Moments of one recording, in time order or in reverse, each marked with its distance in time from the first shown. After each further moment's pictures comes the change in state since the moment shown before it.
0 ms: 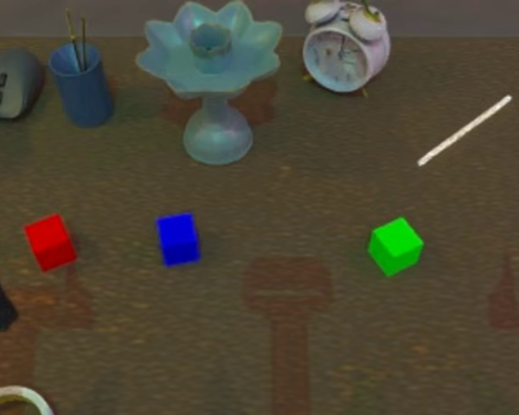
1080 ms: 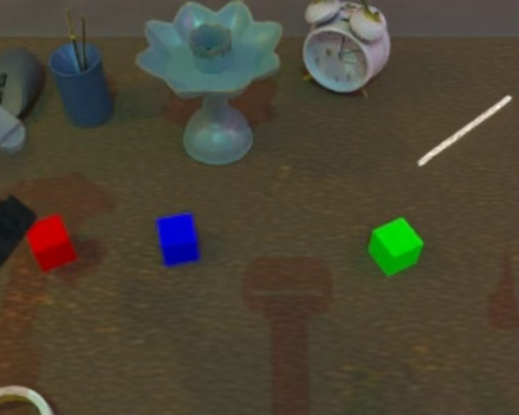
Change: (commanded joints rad) left arm -0.047 1.195 0.895 -0.671 0.001 0.638; right arm 0.000 0.000 0.000 0.000 0.000 0.000
